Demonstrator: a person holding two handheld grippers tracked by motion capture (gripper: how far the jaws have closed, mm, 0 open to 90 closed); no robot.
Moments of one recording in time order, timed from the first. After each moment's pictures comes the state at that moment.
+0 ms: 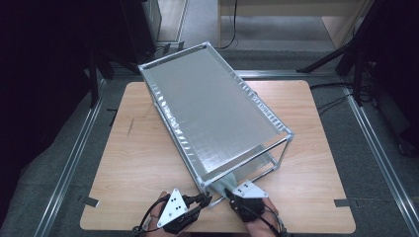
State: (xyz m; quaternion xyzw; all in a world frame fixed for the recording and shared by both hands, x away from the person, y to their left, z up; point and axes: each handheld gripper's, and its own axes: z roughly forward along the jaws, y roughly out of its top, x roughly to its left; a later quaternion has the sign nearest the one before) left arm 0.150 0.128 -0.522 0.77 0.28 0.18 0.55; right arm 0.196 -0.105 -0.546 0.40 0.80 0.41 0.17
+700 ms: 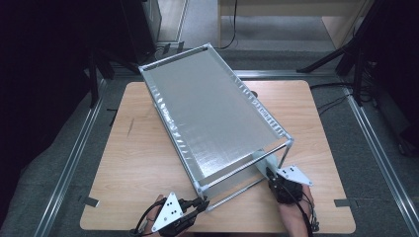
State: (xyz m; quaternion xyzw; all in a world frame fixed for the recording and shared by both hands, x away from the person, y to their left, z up) left arm 0.140 0.137 -0.523 0.77 0.28 0.17 0.55; right arm 0.230 -0.186 -0.533 0.52 0.71 0.39 0.26
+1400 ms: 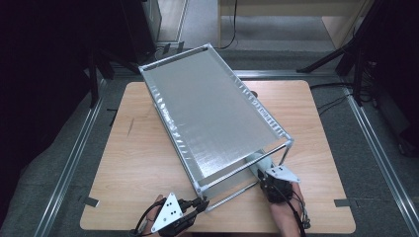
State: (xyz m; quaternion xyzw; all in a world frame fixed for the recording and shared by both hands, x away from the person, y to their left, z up) left arm 0.140 0.138 -0.523 0.77 0.27 0.17 0.55; right arm 0.233 -0.166 -0.545 0.51 0.74 0.38 0.23
